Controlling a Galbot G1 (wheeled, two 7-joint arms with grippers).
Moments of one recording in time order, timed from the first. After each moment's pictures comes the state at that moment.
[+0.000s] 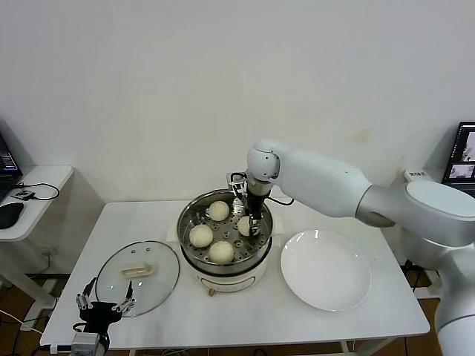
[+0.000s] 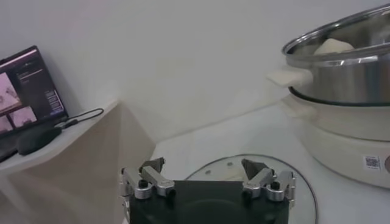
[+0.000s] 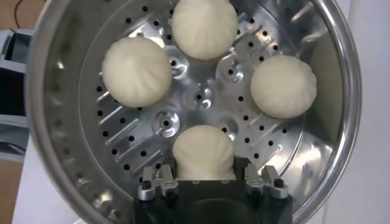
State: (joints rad) left arm 1.68 -1.47 -0.80 -2.10 0.15 0.19 0.09; right arm 0.37 1.30 -1.09 1.02 0.14 -0.54 -1.23
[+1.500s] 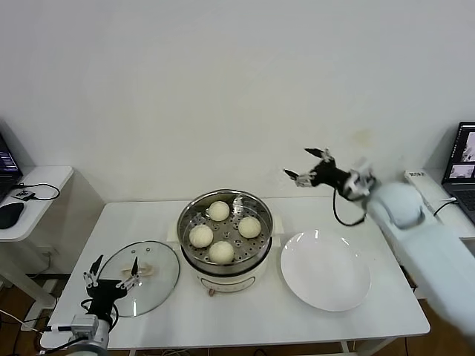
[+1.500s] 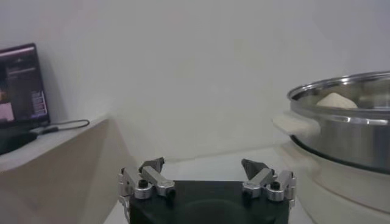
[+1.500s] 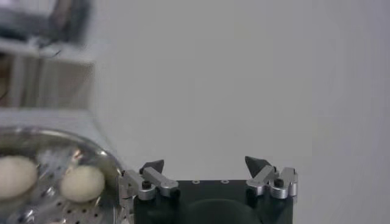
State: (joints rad) left arm 1.54 -1.41 -0.78 -1.99 0.02 0.06 0.09; right arm -0.65 0.82 0.19 1.67 0.52 -0.28 -0.33
